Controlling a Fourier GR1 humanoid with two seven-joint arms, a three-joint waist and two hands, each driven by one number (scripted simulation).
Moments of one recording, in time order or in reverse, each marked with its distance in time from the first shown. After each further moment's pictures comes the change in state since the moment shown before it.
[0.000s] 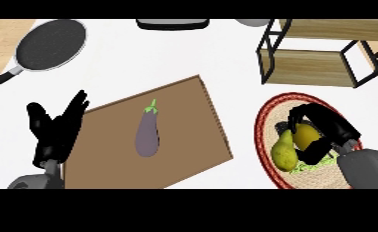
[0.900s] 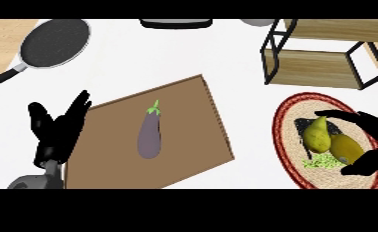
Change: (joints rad) left arm 0.003 0.018 -0.031 -0.011 0.029 -0.004 0.008; right arm -0.041 -0.211 -0.066 0.346 -0.114 0.163 -0.454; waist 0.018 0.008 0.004
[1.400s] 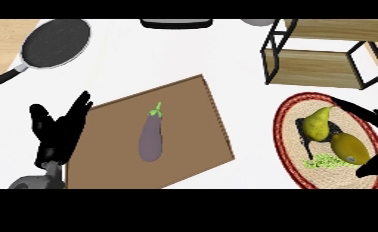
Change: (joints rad) left arm 0.004 0.015 -0.024 0.009 0.019 0.011 -0.023; right arm 0.025 -0.052 -0.029 -0.043 -0.103 0.024 0.095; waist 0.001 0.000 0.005
